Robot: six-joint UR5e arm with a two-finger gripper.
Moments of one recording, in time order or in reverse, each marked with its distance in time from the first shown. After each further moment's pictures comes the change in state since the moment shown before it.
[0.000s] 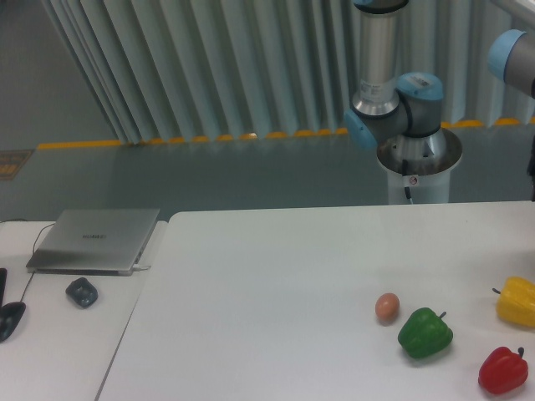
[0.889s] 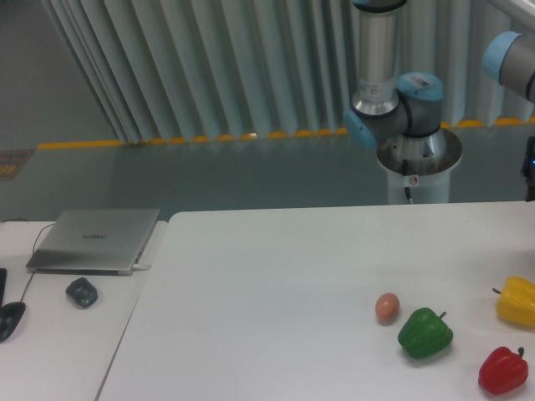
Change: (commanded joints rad) arm -0.009 0.008 -0.034 0.000 0.005 -0.177
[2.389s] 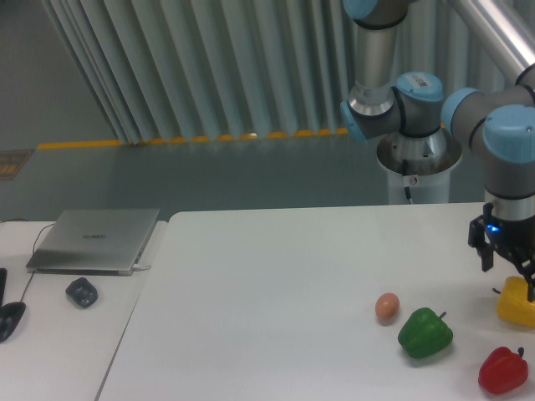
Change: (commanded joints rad) arm -0.256 -0.244 0.164 0.307 0.141 -0.430
